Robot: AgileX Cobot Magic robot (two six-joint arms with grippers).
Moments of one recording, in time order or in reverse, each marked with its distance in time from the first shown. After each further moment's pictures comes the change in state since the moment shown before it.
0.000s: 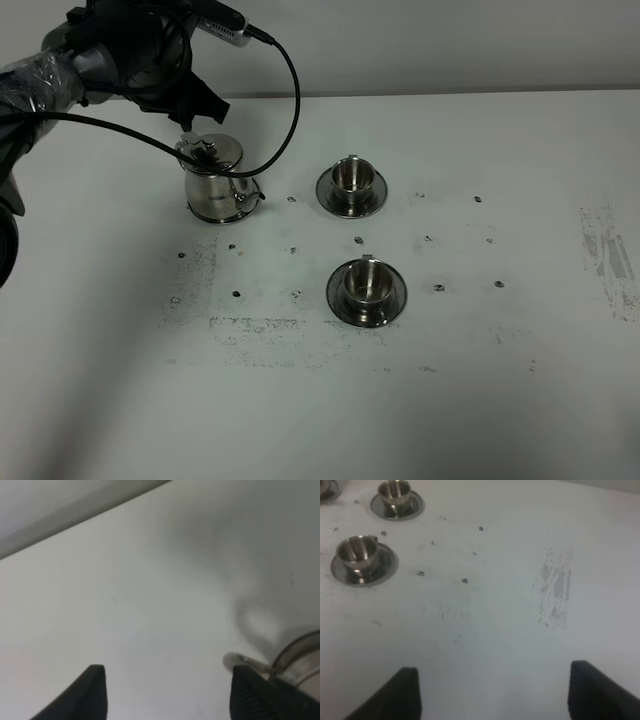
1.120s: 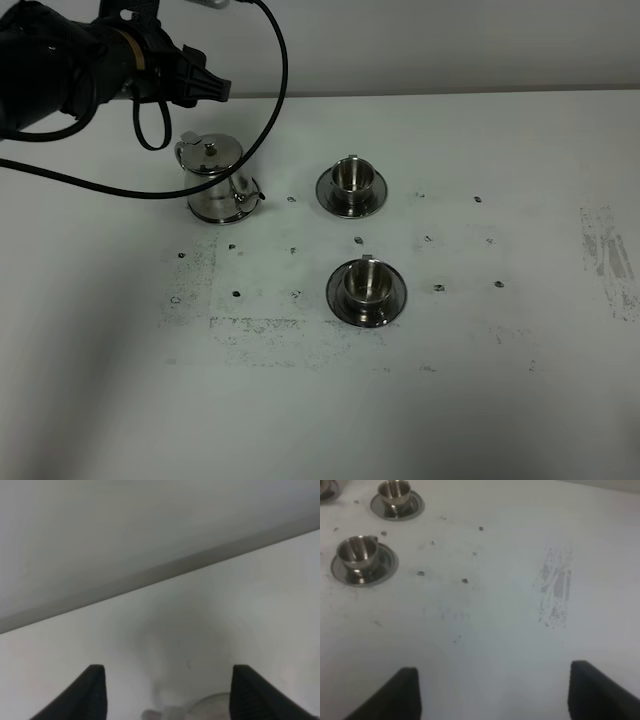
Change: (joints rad) left arm 0.033 -0.359 0.565 -0.097 -0.694 -0.088; right arm 0.000 0.000 0.000 0.000 0.000 0.000
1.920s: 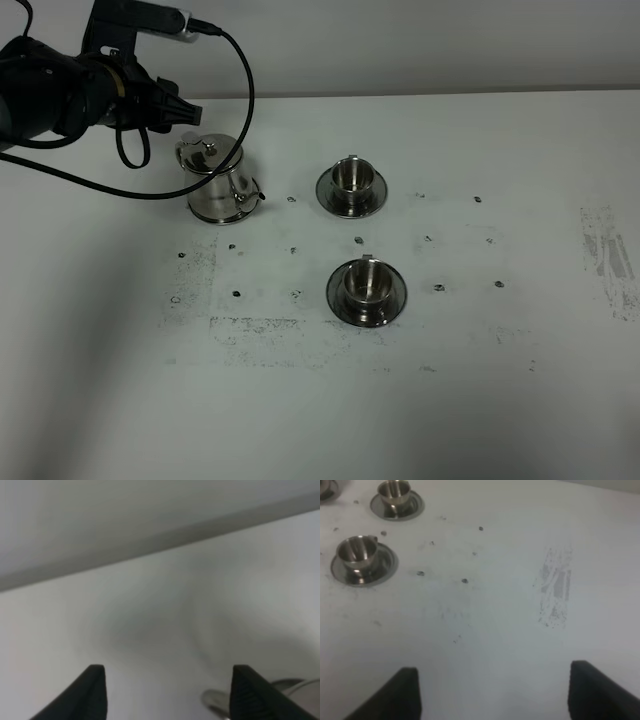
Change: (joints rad) left arm 0.101 0.113 0.003 -0.003 -0.037 -0.002; right arm -0.001 0.000 0.000 0.000 0.000 0.000
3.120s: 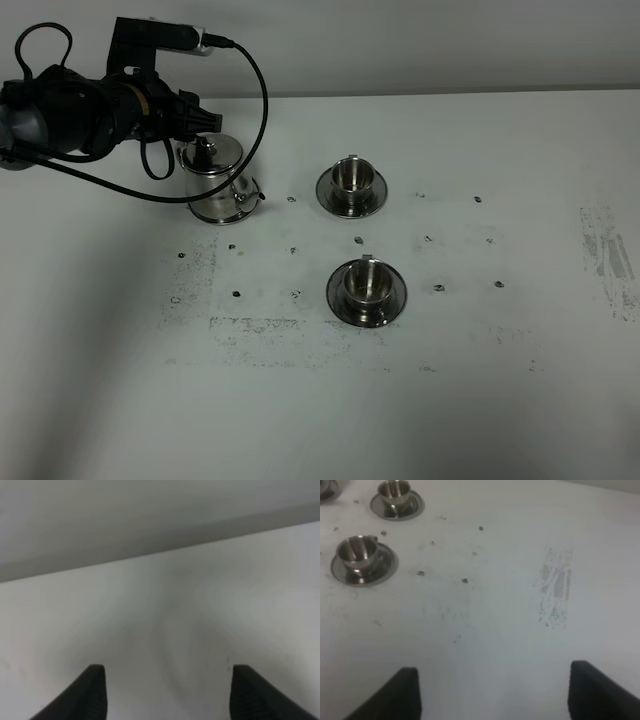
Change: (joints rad) left arm -0.003 0.116 -0.037 -0.004 -0.128 -0.079; right arm 0.000 0.000 0.000 0.000 0.000 0.000
